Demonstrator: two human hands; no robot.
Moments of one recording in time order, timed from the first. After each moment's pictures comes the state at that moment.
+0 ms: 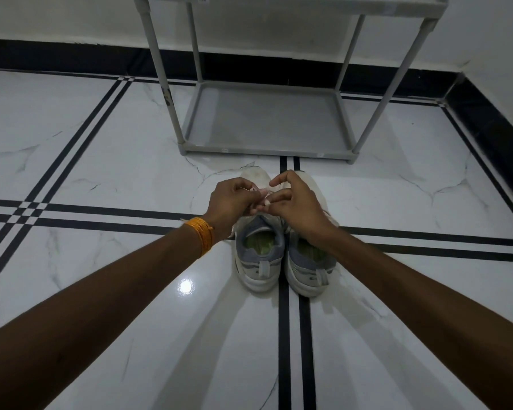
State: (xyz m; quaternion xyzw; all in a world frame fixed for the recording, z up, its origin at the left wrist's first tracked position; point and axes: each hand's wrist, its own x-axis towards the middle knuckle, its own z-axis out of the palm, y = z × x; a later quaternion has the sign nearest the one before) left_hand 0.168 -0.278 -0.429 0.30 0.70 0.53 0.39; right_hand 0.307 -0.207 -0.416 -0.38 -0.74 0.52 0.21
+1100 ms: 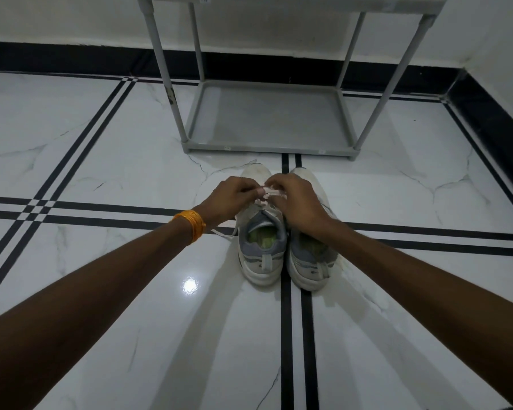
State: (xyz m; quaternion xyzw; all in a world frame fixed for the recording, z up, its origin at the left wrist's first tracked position) left_hand 0.151 -0.282 -0.423 0.51 0.71 0.35 0.34; right_hand 0.301 -0.204 -0.417 -0.35 -0.88 0.28 0.17
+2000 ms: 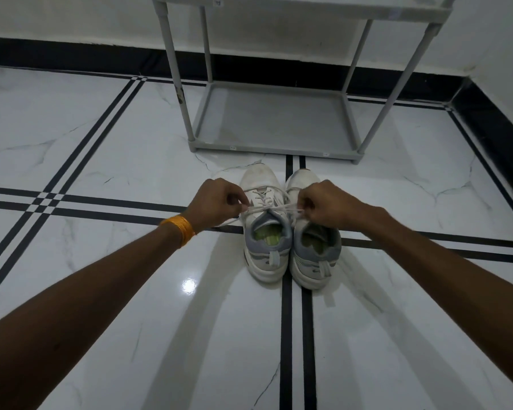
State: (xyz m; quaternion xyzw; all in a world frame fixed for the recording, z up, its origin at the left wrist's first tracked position) left_hand 0.133 -0.312 -0.426 0.55 0.77 0.27 0.20; right_hand 0.338 -0.174 -0.395 -0.29 -0.94 0.17 -0.07
